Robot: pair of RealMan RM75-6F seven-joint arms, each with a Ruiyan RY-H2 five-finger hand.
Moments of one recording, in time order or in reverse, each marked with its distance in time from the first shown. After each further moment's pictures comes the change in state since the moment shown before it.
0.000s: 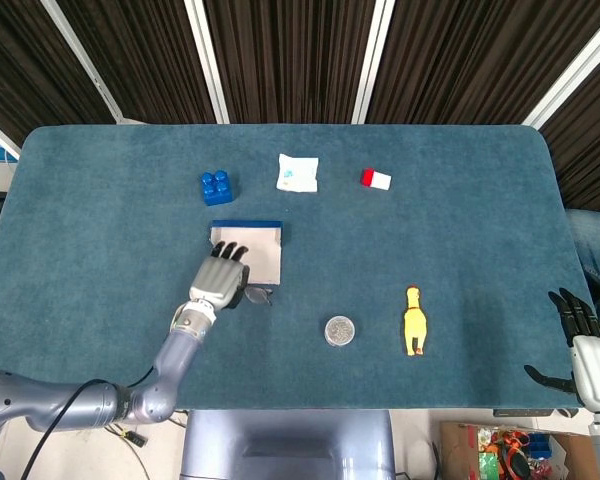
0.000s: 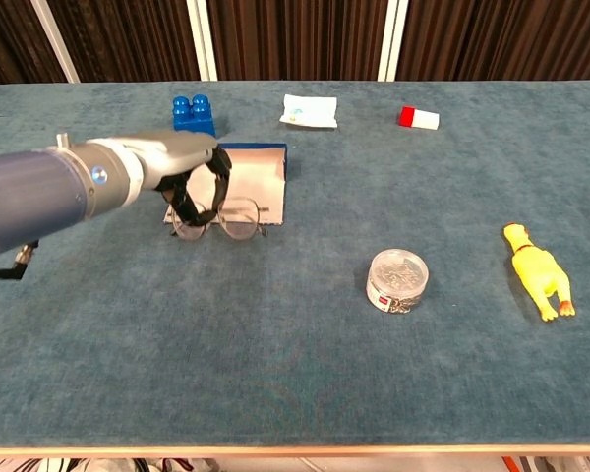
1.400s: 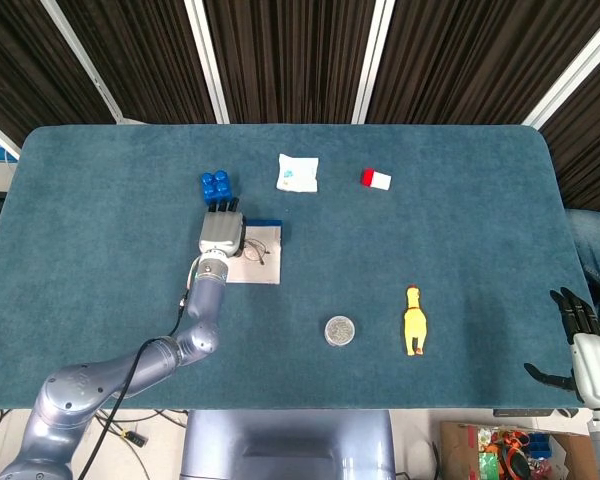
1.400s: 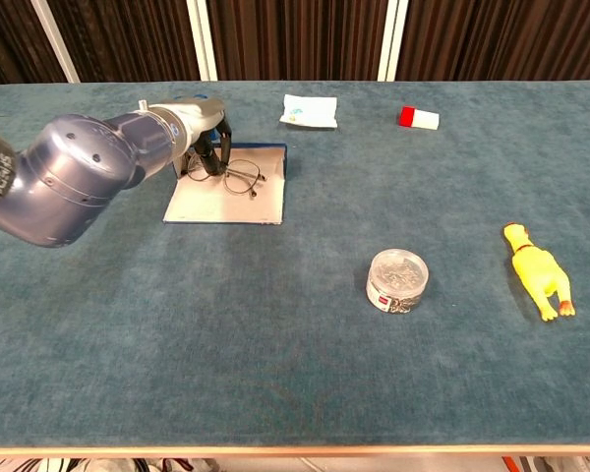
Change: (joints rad) left arm -0.210 -0.304 -0.183 0.755 -0.165 -0.243 0.007; right arm 0.007 -0.001 0.011 -0.011 0.039 -0.025 -0.002
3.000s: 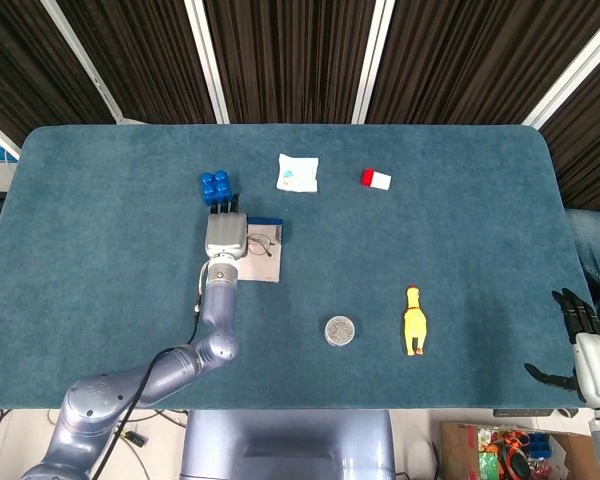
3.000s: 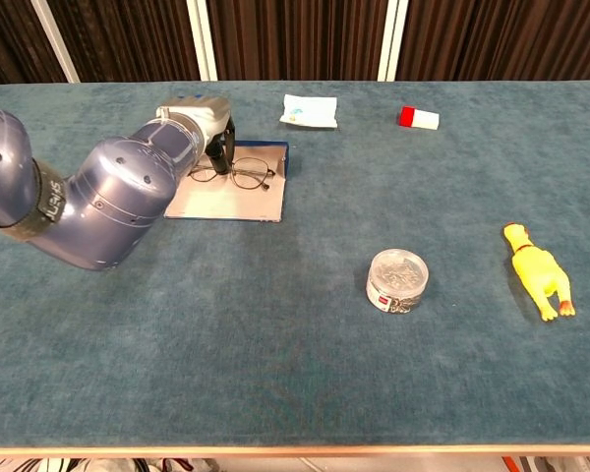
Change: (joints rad) left arm -0.010 -0.089 -0.103 0.031 0.031 0.125 0.127; right arm 0.002 0.012 0.004 -0.015 0.025 -0.022 0.026
